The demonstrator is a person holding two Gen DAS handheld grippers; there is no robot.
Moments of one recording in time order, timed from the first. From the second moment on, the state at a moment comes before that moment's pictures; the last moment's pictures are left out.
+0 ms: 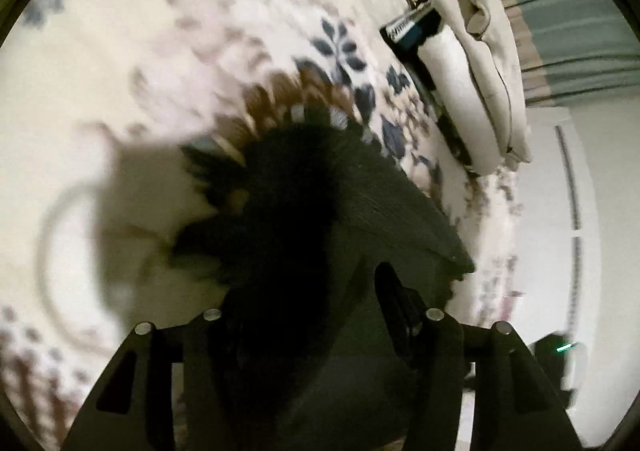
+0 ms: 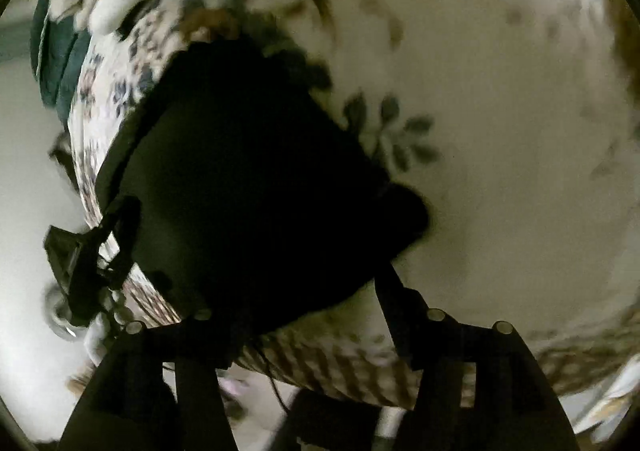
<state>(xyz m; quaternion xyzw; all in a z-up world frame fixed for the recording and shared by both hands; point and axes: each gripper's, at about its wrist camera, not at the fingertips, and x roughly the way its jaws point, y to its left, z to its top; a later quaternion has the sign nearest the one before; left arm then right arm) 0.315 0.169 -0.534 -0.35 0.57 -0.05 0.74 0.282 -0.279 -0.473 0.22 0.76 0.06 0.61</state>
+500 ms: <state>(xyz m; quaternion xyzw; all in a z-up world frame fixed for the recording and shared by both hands) 0.379 0.185 -0.553 -0.30 0.57 -0.05 0.76 0.451 -0.161 -0.494 -0.03 0.67 0.22 0.71</state>
